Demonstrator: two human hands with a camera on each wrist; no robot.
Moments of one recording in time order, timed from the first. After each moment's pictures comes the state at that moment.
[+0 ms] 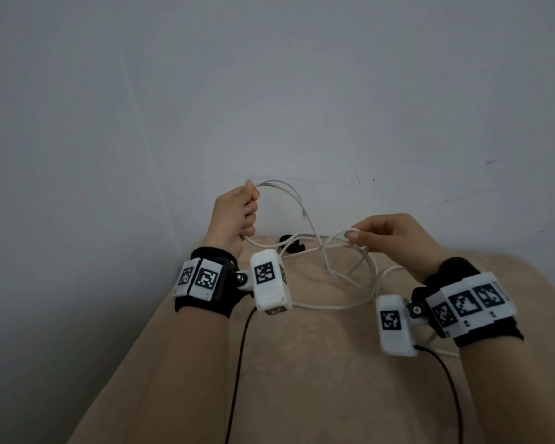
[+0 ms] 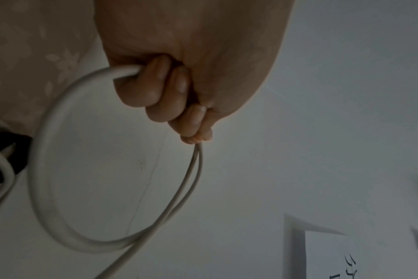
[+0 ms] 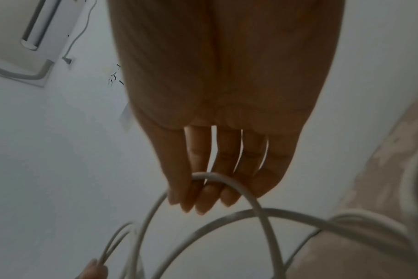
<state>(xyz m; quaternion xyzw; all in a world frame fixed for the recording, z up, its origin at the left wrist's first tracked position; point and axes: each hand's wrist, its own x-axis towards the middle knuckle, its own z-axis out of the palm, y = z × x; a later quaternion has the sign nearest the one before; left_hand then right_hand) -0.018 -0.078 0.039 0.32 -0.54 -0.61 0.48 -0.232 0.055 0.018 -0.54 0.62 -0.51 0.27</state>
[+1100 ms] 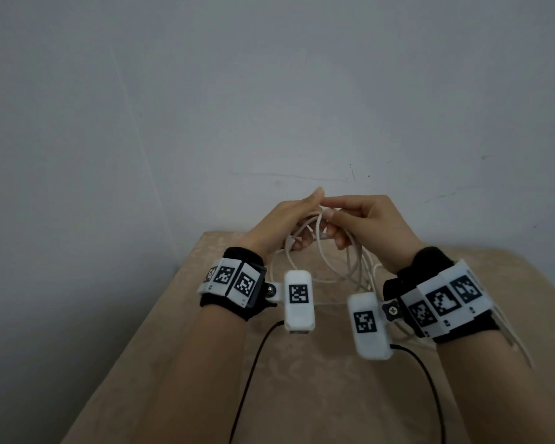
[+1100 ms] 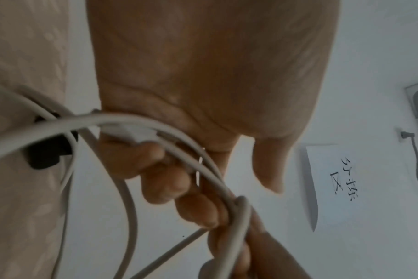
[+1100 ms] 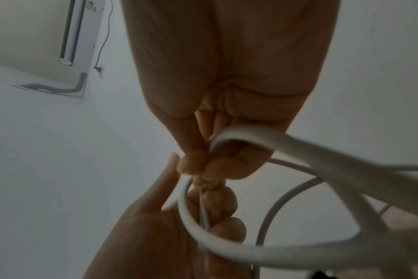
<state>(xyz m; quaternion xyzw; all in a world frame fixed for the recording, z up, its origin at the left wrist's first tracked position) -0.059 -0.039 0.039 0.21 -0.75 -0.57 0.27 -0.187 0.053 0.043 -0.52 0.55 -0.59 0.29</state>
